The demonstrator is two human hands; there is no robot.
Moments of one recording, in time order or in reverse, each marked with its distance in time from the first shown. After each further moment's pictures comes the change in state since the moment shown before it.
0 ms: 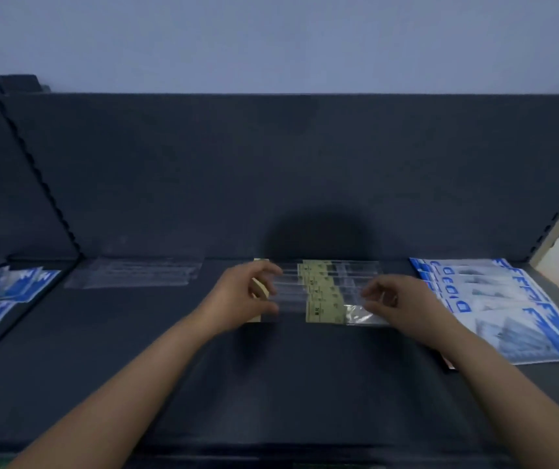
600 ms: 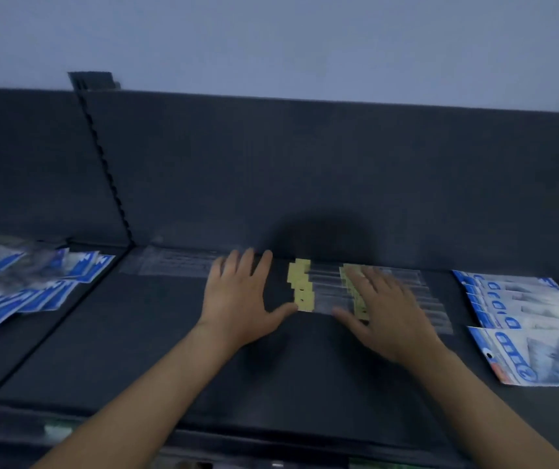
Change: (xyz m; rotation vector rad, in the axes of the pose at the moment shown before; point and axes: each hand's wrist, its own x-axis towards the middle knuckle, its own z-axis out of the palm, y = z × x) left_hand -0.049 -0.015 -0.039 1.042 0.228 -0.057; right_hand 0.007 -0.075 0.062 -0.470 -0.036 -0.130
